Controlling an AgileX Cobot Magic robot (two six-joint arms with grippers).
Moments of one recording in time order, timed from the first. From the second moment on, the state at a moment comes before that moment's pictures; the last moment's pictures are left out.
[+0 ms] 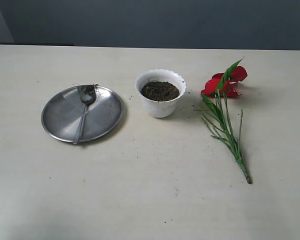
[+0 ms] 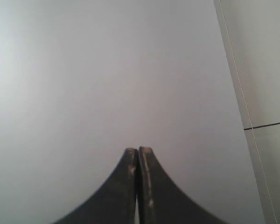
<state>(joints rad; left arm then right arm) 0.15 0.01 -0.01 0.03 0.34 -0.07 0.01 0.20 -0.50 -0.07 -0.06 0.29</state>
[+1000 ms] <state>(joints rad) 0.15 0.01 -0.01 0.03 0.34 -0.07 0.22 1.05 -1.13 0.25 0.82 -0.21</state>
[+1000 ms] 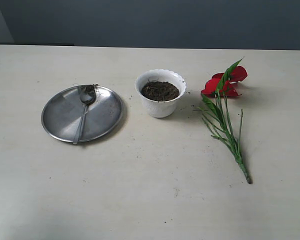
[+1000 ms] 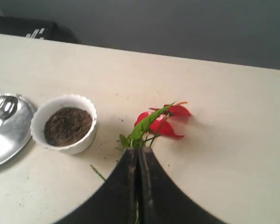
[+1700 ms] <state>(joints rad) 0.15 0.01 -0.01 0.03 0.34 -0.07 0.22 1.29 -1.13 0.30 0.96 -0.28</state>
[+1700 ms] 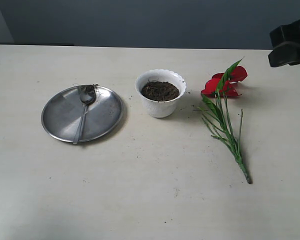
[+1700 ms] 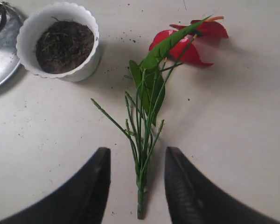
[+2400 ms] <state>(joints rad) 0.15 0.01 -0.01 0.03 0.34 -0.07 0.36 1.54 -1.14 0.19 0.93 -0.34</state>
